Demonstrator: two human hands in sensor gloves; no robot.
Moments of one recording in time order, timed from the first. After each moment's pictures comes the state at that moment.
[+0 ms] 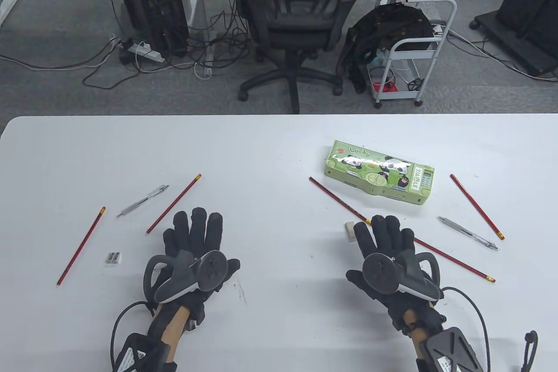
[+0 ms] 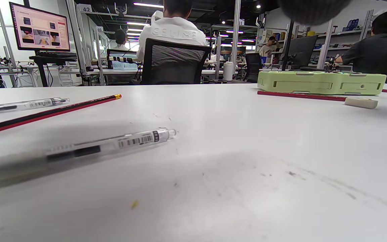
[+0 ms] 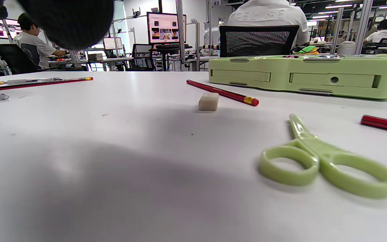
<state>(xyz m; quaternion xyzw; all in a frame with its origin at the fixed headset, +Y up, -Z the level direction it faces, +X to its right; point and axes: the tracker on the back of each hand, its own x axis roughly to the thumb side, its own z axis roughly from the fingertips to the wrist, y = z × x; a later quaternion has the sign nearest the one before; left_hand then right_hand) -0.185 -0.712 -0.287 -0.03 -0.13 -0.01 0.99 0.185 -0.693 -0.286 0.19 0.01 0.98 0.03</state>
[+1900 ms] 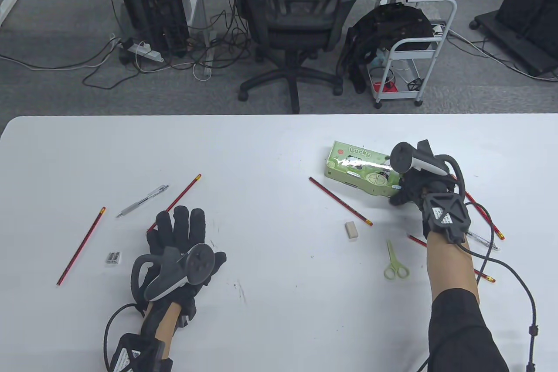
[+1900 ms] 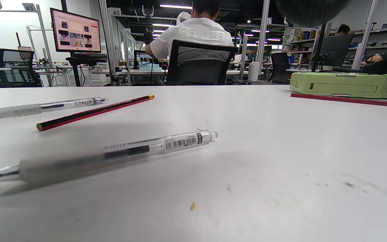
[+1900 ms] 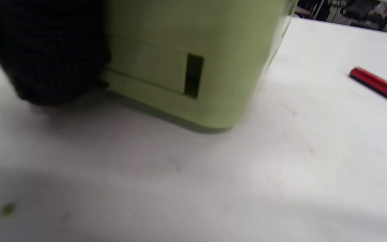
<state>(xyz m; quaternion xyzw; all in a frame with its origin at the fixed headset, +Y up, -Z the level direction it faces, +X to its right) -0.208 -0.707 -0.291 -0.03 -0.08 -0.01 1.00 0.287 -0.717 -0.525 0.06 0.15 0.98 -0.06</state>
